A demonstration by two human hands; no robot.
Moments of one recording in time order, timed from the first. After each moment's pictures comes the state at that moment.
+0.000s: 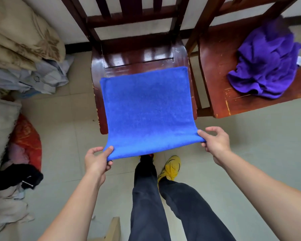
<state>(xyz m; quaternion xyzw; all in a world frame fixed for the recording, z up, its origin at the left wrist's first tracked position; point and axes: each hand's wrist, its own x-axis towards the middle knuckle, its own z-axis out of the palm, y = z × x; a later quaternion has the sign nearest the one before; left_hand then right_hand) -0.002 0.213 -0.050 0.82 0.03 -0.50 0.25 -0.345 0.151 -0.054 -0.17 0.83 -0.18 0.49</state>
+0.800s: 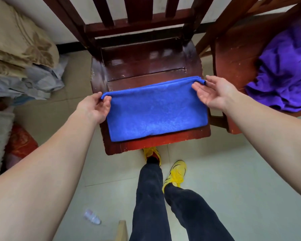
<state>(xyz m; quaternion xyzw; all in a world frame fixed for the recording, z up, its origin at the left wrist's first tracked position) 0.047 -0.038 -0.071 0.68 0.22 -0.59 0.38 -0.292 -0.079 -0.063 0.08 0.68 -0.31 0.67</state>
